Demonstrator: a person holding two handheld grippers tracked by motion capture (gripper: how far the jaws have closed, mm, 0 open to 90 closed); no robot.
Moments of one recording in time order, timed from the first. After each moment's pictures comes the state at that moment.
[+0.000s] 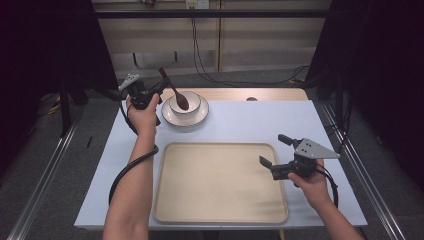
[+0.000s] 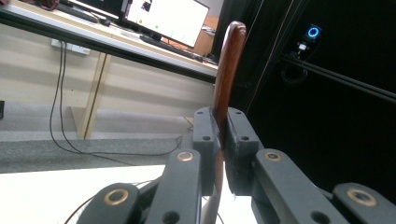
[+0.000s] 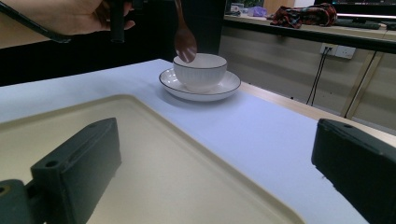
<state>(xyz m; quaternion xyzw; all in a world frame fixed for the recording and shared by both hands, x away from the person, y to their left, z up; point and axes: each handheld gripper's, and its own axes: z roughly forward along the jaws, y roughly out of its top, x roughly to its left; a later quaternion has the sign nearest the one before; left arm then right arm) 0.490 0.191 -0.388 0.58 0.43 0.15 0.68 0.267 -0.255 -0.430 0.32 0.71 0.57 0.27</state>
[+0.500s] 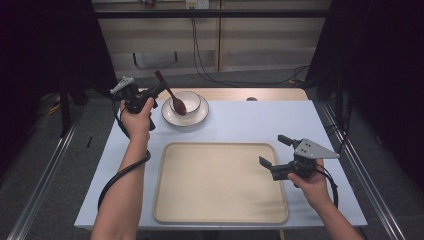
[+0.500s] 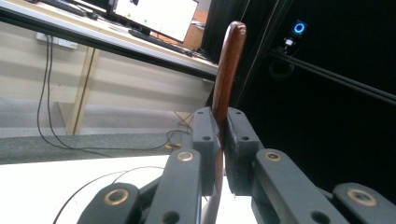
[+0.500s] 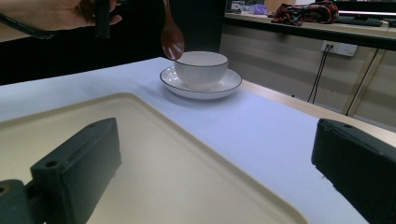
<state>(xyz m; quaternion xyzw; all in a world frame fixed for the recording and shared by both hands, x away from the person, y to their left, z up) 0.470 0.205 -0.383 0.59 0.42 0.14 0.68 0.268 -0.255 -0.431 0.32 0.71 0.57 0.27</state>
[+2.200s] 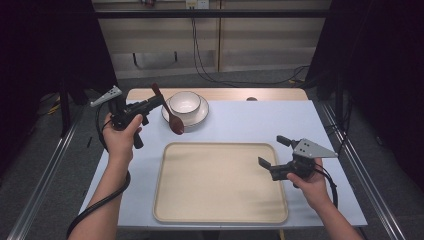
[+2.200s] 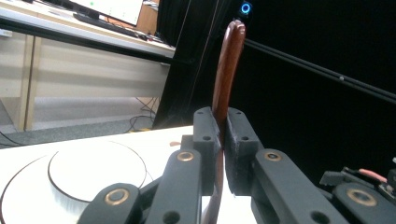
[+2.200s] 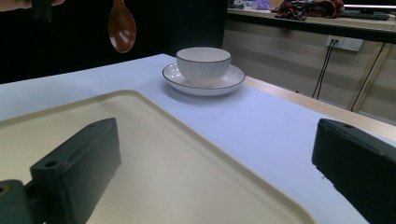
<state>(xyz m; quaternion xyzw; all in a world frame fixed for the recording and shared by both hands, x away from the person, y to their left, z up) 0.399 0.219 -0.355 0.64 0.35 0.08 0.68 0.269 -0.254 -0.432 0.32 0.72 0.57 0.26</state>
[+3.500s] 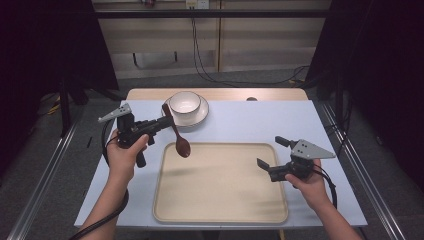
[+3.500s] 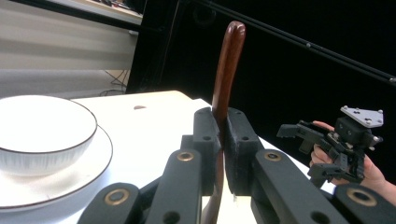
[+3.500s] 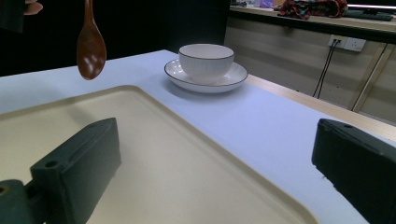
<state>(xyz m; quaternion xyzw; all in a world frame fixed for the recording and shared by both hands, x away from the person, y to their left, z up) 0.364 0.207 -0.375 0.68 0.32 0.02 0.66 0.268 -0.251 -0.434 0.31 0.72 0.56 0.26</state>
